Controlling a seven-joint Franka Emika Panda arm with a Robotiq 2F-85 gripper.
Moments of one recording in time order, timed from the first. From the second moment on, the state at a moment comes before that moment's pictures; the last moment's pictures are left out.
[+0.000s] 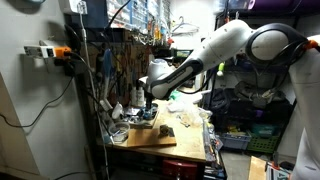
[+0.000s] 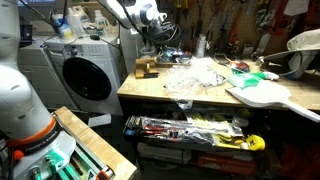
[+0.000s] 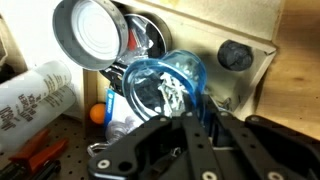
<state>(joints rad) 0.00 0.39 0.00 -1.83 -0.24 2.62 -0.58</state>
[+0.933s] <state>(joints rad) 0.07 0.28 -0.09 -1.94 -0.59 2.40 -0.01</state>
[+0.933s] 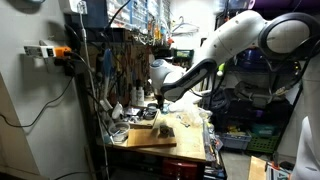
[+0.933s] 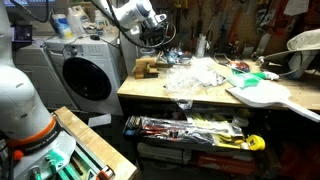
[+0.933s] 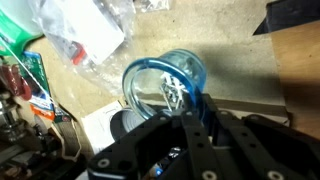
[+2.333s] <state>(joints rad) 0.07 0.26 -0.11 -2.09 -0.65 2.39 0.33</state>
